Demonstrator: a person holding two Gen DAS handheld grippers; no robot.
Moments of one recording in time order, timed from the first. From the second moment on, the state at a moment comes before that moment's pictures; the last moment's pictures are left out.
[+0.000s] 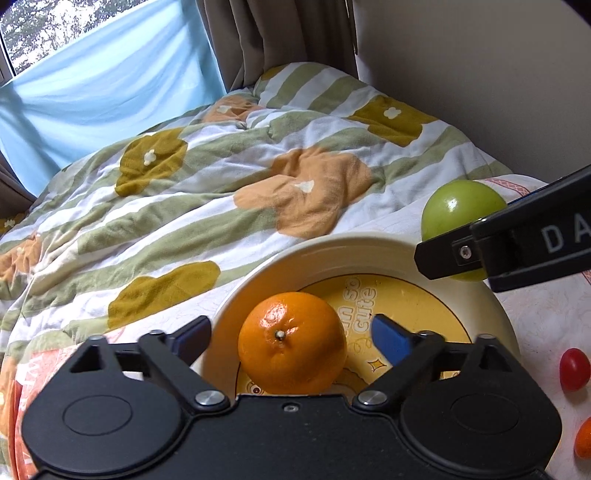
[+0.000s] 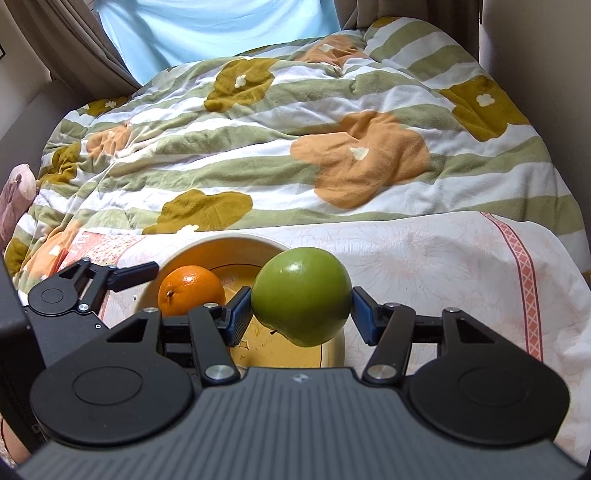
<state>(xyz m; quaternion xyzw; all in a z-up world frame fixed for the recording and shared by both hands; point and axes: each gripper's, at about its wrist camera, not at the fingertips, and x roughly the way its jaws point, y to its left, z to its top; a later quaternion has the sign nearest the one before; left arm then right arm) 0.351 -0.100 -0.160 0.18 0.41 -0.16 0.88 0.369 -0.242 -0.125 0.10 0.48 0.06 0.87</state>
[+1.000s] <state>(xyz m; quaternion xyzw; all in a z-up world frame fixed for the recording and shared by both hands) 0.296 -0.065 -0.133 0.14 0.43 -0.11 0.88 0.372 -0.198 -0.163 -0.07 0.45 0.20 0.87</state>
